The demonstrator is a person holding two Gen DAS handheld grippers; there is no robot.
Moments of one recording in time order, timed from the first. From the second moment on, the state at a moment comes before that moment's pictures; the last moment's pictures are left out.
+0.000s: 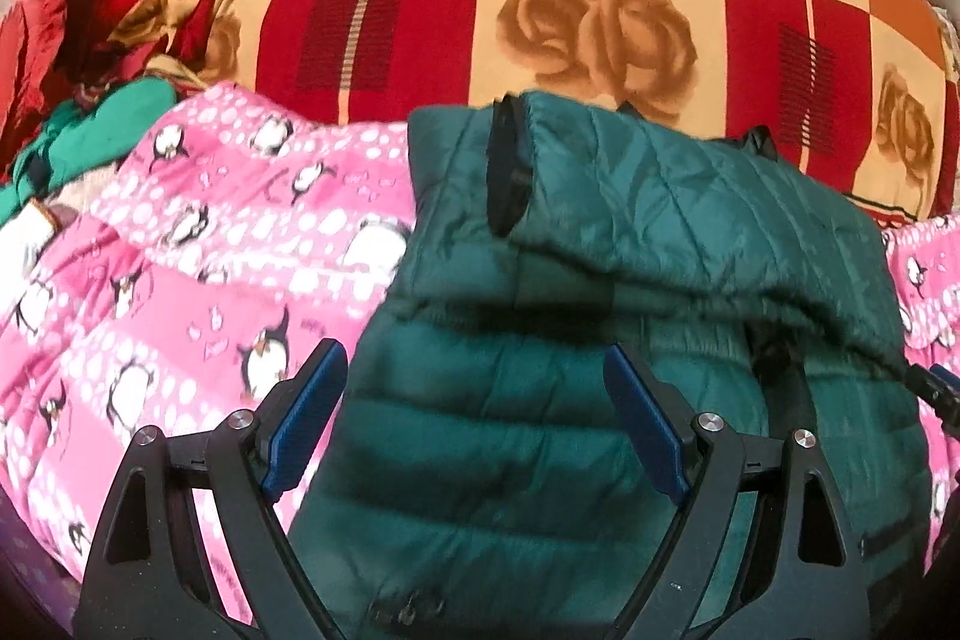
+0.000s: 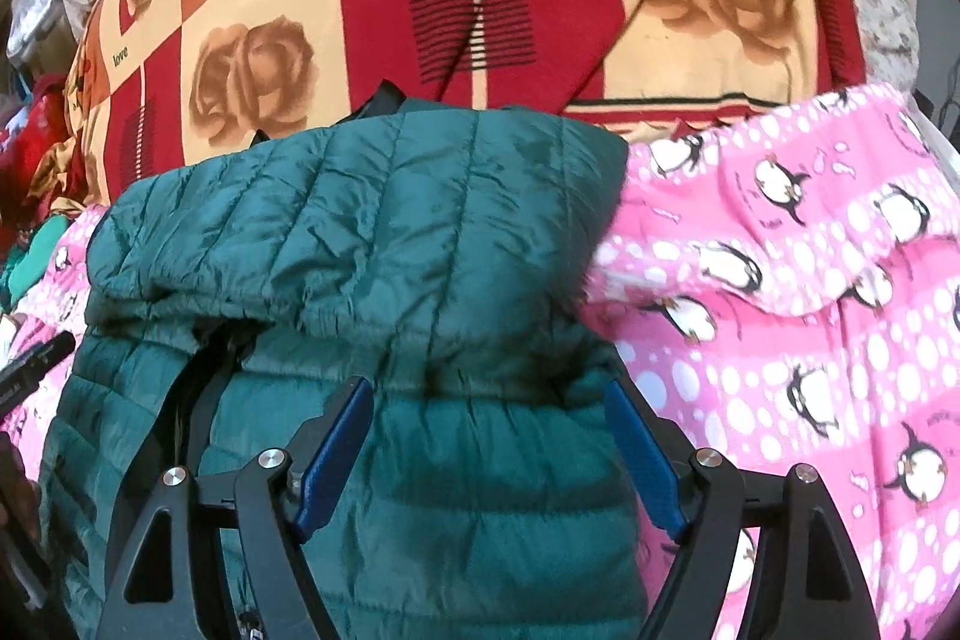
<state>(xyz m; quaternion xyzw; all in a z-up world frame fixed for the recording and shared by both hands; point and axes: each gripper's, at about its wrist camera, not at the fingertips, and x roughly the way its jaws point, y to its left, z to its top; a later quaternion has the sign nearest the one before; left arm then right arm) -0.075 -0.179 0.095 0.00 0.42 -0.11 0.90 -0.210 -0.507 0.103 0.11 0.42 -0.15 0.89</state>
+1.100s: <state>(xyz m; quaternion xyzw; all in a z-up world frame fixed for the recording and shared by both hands) -0.188 -0.110 0.071 0.01 0.49 -0.15 0.86 -0.342 -0.468 0.086 0.13 0.46 -0.12 0.87</state>
